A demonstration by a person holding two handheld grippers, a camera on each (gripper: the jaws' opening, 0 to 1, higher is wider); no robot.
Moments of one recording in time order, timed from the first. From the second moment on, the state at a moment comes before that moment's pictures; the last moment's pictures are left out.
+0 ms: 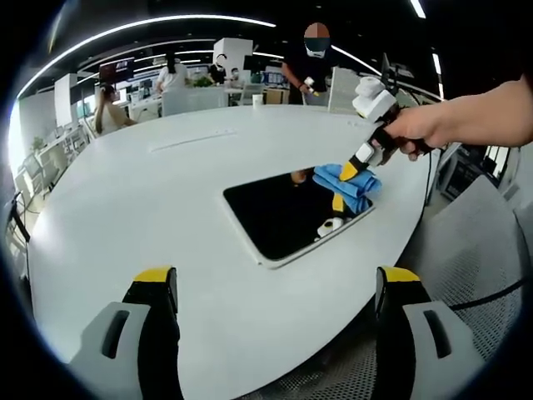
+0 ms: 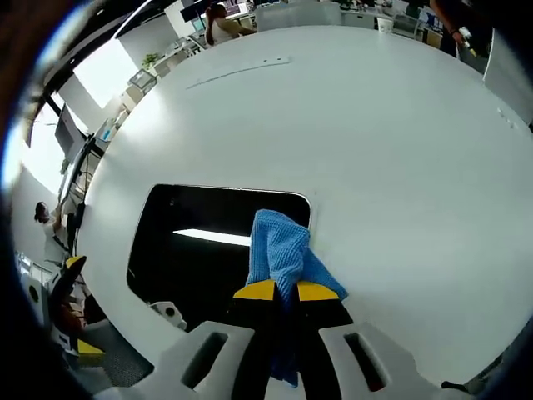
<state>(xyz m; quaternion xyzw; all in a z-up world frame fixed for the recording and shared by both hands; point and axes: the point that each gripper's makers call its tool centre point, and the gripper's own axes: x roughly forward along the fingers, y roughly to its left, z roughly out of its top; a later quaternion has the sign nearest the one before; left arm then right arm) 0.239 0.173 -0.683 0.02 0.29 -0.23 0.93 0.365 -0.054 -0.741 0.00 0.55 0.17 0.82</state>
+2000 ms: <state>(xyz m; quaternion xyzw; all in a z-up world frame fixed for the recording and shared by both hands) 0.239 0.167 -0.684 0.03 0.28 -0.24 0.93 0.318 -0.021 -0.740 0.02 0.53 0.14 0.84</state>
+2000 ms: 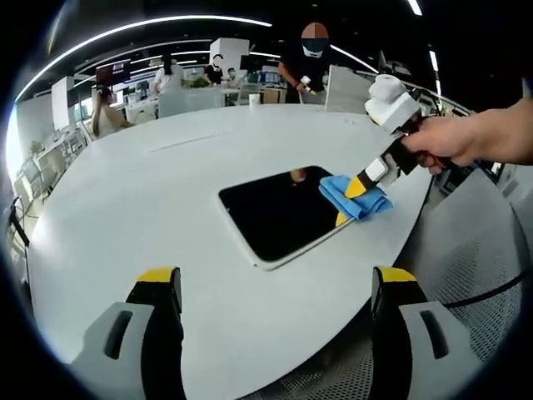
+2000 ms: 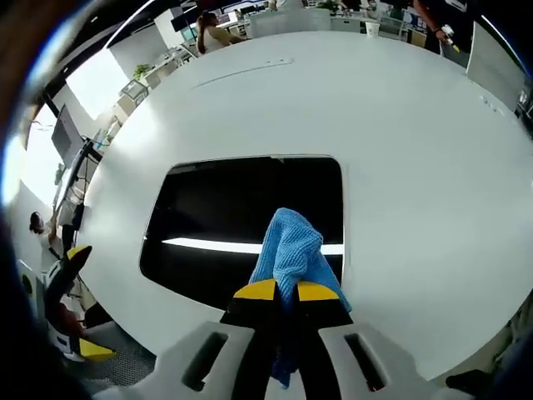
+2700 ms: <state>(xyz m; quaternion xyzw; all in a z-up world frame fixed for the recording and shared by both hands) 0.239 0.166 -0.684 0.03 0.29 -0.24 0.93 0.314 0.044 -0.740 0.01 0.53 0.19 0.82</state>
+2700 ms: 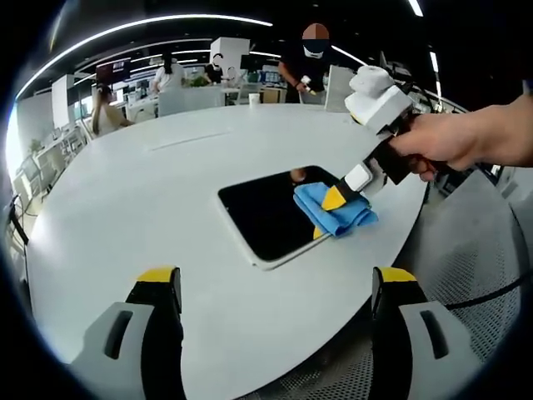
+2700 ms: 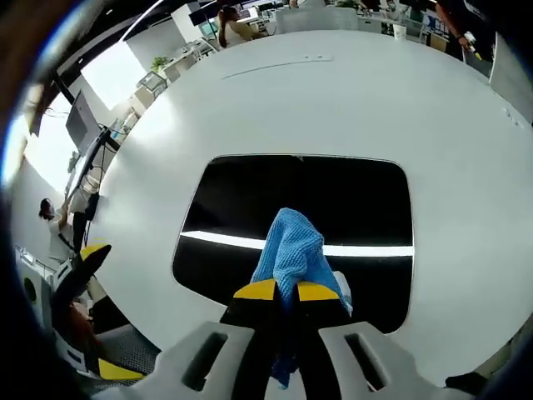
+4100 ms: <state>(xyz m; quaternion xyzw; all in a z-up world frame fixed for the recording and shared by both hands) 0.238 0.170 -0.690 0.02 0.30 -0.23 0.92 0.299 0.144 -0.738 -0.02 0.52 0.28 0.81</state>
